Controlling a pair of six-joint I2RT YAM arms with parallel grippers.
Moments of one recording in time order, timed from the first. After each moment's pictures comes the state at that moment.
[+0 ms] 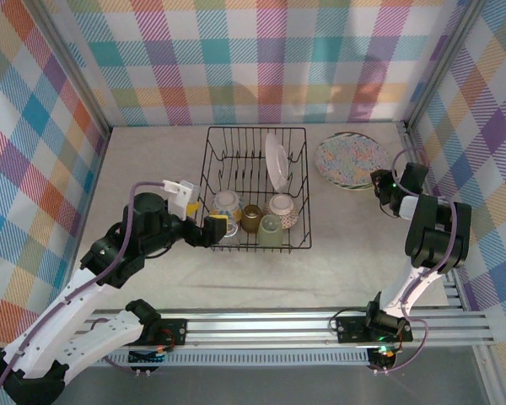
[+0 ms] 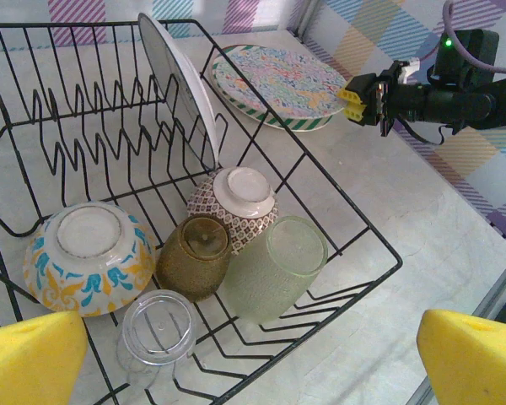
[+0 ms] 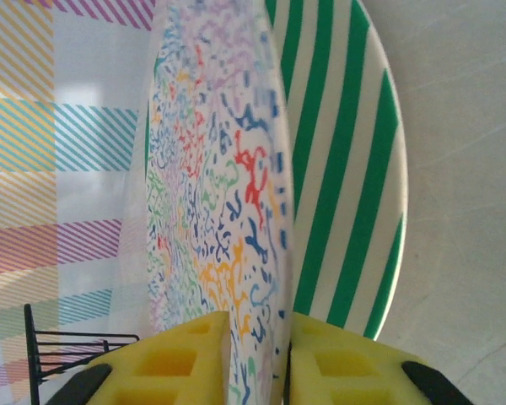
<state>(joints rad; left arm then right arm) -0.62 0.77 0.92 -0.58 0.14 -0.27 -0.30 1.81 0.88 0.31 -0.46 1.02</state>
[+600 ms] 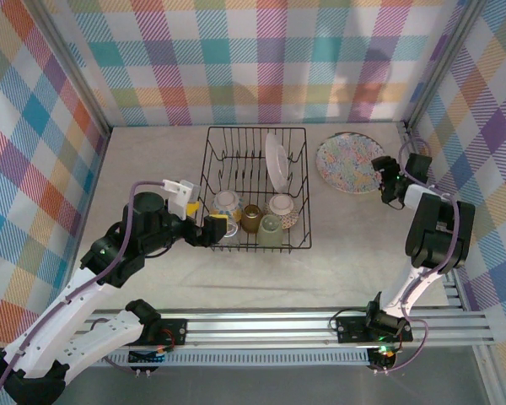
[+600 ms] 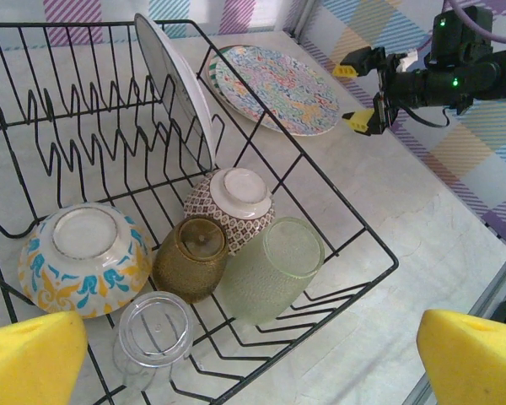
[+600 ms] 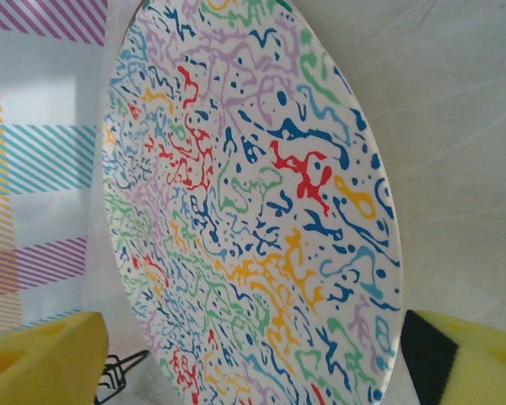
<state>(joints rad) -0.61 0.77 0.92 -0.57 0.16 -0.27 -0.30 1.81 1.05 -0.01 -0.38 0.97</state>
